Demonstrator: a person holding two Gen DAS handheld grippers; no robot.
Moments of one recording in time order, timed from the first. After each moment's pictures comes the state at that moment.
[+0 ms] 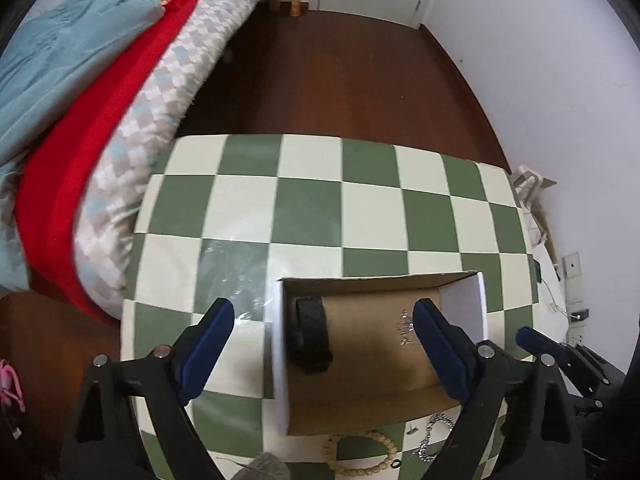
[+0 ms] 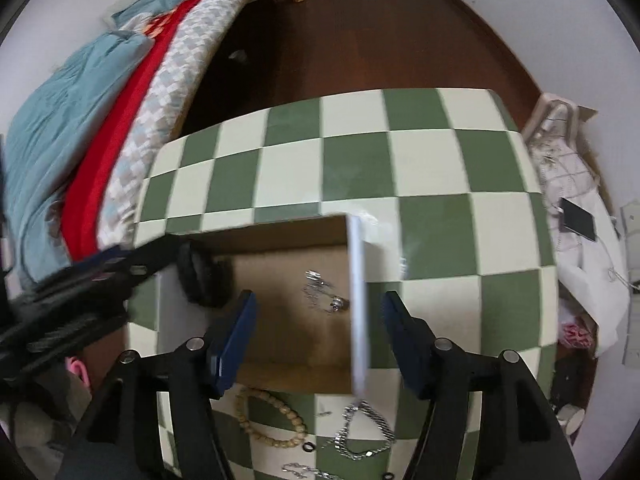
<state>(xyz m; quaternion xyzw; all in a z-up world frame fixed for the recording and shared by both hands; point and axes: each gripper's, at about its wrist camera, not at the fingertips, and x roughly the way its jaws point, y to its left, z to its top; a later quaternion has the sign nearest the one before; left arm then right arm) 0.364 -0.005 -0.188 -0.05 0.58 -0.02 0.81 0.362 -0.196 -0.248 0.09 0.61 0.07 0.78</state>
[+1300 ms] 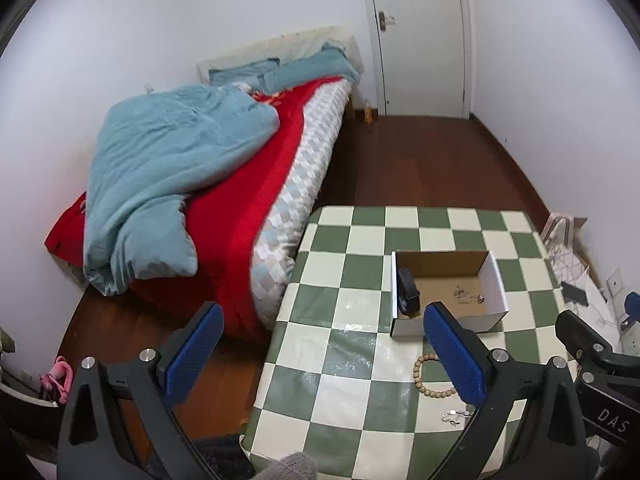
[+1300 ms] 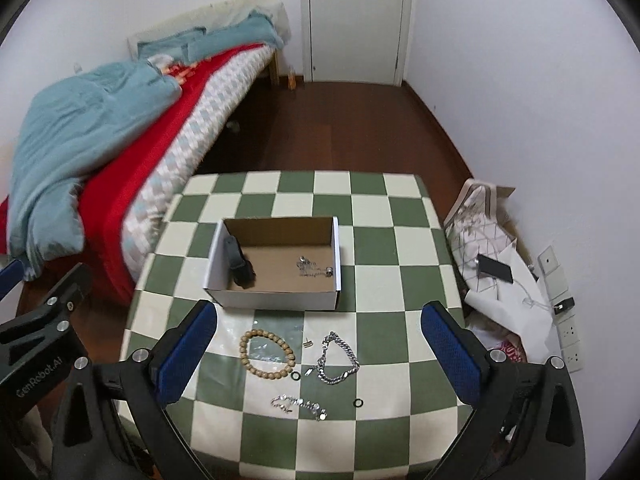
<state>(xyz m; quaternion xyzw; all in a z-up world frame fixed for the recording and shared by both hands) 0.139 0.024 -0.046 0.04 0.40 0.11 0.91 0.174 -0.162 -0.100 -0.01 0.46 0.01 0.89</state>
